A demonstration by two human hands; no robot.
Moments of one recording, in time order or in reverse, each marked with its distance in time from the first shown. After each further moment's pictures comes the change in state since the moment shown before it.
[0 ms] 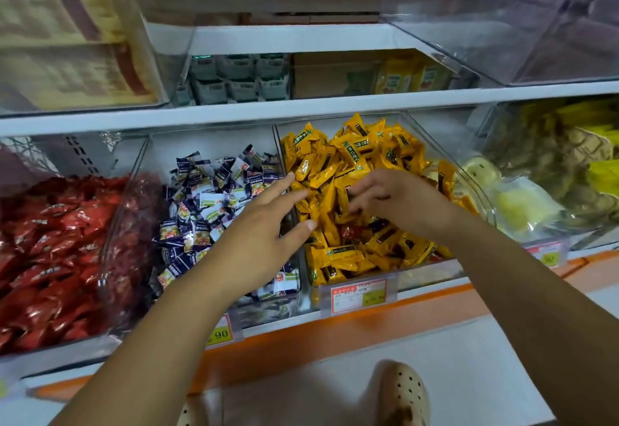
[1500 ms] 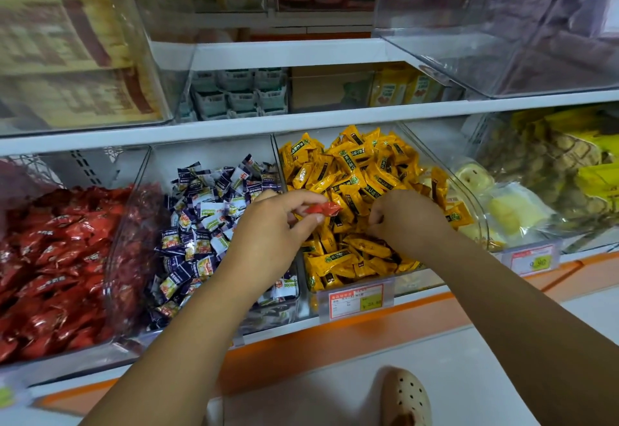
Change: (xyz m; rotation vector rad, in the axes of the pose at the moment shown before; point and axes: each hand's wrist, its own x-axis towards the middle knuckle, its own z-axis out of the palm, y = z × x) left_hand 0.006 0.023 0.007 -0.190 0.247 0.020; right_hand -0.006 -0.002 0.010 -0.680 0.134 0.172
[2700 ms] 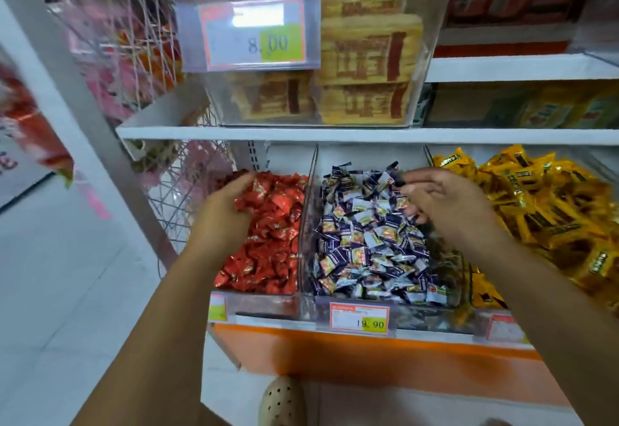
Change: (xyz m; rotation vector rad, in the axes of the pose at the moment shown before) left_hand -0.073 -0.119 -0.188 0.168 0.418 -0.445; right_hand 0.010 -0.142 0.006 0.974 0.105 -0.277
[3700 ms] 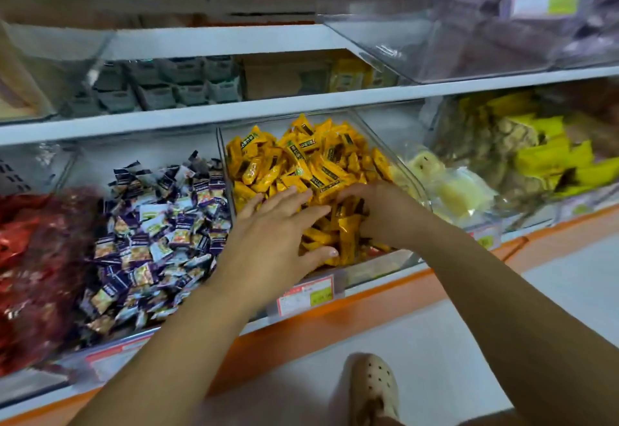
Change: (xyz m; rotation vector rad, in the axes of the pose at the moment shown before) left_hand -0.091 0.179 0.205 0.429 -0.498 0.808; right_hand -0.048 0.104 -0.166 -0.752 -0.104 0.172
